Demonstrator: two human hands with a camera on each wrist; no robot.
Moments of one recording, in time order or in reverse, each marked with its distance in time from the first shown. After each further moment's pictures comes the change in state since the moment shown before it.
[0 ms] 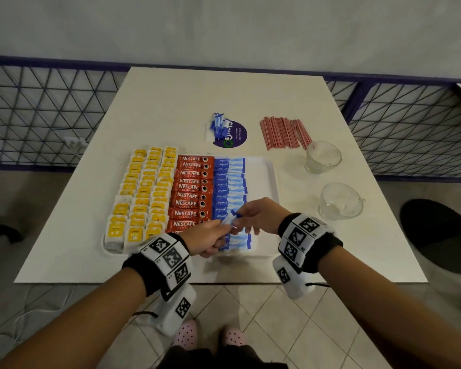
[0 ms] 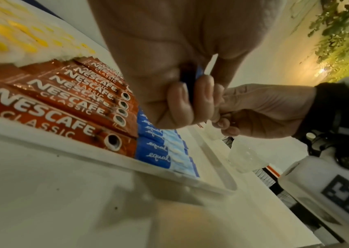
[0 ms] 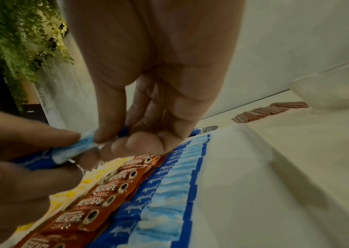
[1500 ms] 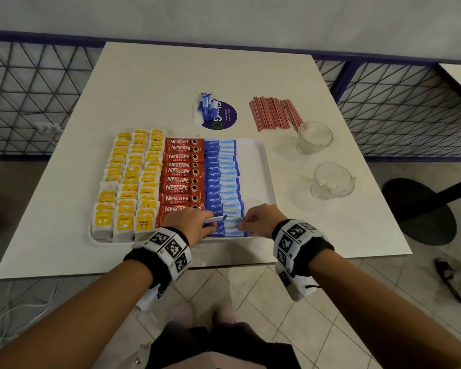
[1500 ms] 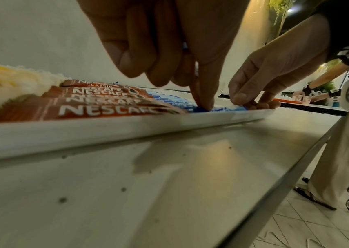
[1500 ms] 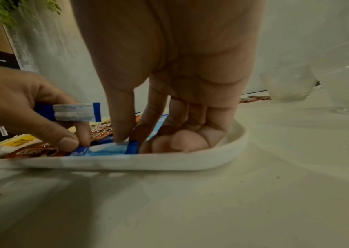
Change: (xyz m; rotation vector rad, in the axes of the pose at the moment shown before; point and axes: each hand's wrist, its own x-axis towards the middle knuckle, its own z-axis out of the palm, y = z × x) left_hand 0.005 -0.023 -0.013 1.078 0.282 0.185; right_hand -0.007 0.036 0.032 -0.180 0.111 0.307
